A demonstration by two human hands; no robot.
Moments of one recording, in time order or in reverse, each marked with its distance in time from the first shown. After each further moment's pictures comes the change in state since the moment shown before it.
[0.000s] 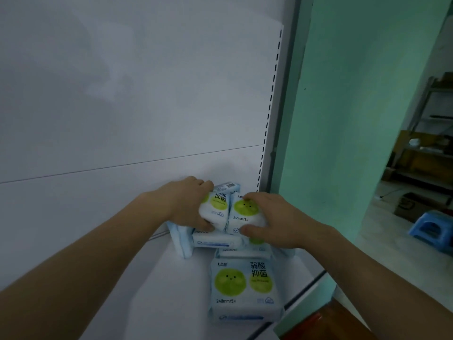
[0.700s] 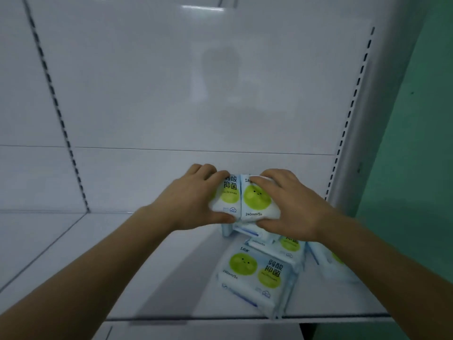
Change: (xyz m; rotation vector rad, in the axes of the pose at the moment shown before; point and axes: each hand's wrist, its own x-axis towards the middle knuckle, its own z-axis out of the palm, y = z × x) left_hand -0.121 0.074 -0.024 -0.002 0.359 -0.495; right_hand 0.026 -0.014 -0.028 -0.026 0.113 -0.684
